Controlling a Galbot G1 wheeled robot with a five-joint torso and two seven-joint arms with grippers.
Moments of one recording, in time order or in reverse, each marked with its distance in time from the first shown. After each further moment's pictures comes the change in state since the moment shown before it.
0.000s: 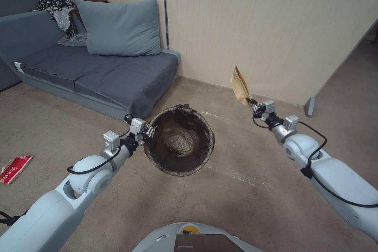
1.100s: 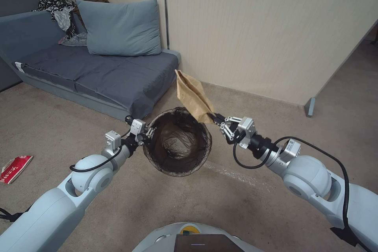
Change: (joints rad) left arm -0.021 0.010 0.026 0.027 -0.001 0.014 -0.012; right arm -0.279 -0.189 -0.009 0.572 -0.058 0.018 -0.016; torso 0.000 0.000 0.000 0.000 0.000
